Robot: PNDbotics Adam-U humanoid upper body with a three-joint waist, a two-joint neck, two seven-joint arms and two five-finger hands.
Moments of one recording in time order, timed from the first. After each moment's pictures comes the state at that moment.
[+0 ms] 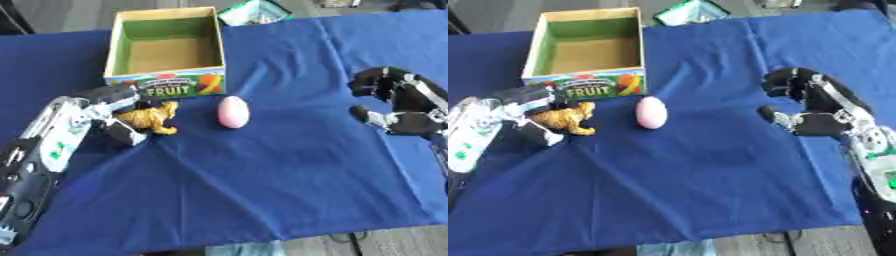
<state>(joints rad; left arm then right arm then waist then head) -0.63 0.42 -0.22 -1.29 -0.85 -0.15 -0.60 -0.41 -0.41 0.02 -1.47 -0.12 -0.16 0.45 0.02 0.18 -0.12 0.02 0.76</state>
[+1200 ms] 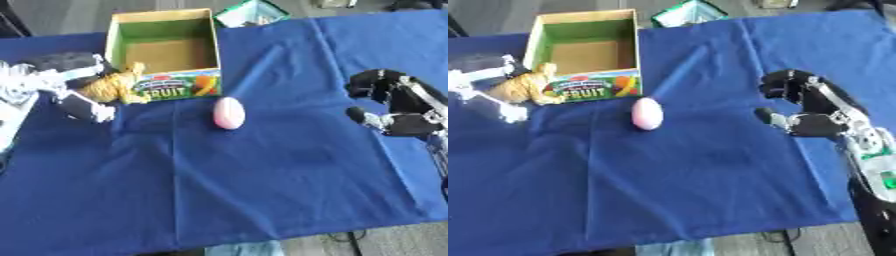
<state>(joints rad) -0.68 0.60 -0.18 -1.46 -0.66 -0.15 -0.73 -0.41 -0.41 0.02 -1.47 -0.12 -0.16 0.45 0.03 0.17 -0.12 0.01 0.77</state>
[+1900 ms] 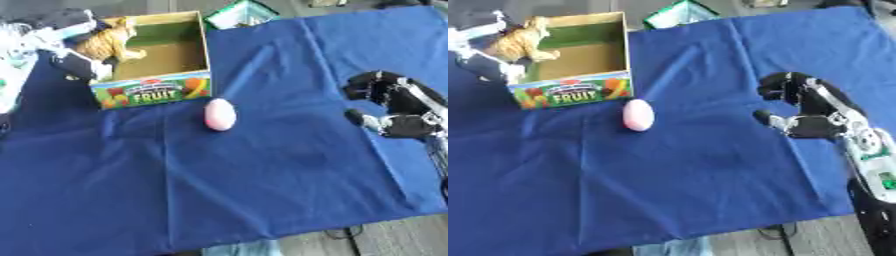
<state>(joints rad) -0.88 0.53 -0.13 -1.21 -0.81 -0.10 -0.58 -0.41 -0.41 0.03 -1.46 -0.12 -0.16 0.46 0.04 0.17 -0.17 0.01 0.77</state>
